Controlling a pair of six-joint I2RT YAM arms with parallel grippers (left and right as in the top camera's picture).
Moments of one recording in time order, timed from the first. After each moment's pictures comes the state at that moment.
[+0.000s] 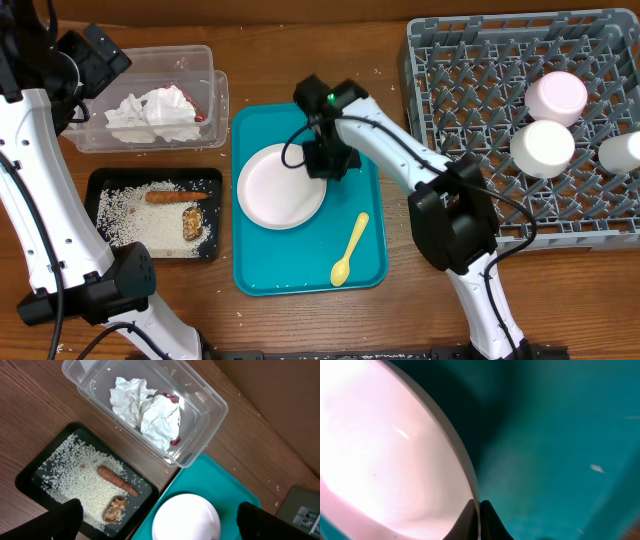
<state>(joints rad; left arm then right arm) 0.27 1.93 2.55 -1.69 0.05 -0.53 0.60 2.34 2.07 -1.29 -0.16 0.43</state>
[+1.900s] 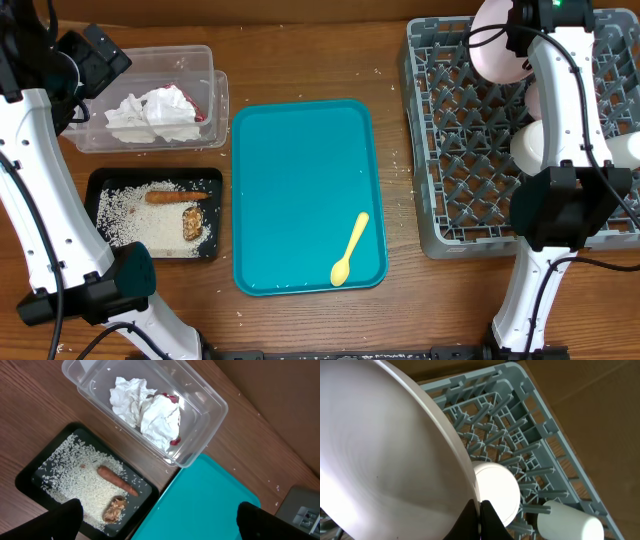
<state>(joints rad) 0.27 1.93 2.55 -1.69 0.05 -0.53 -0.03 2.26 2.38 -1.14 0.63 0.20</state>
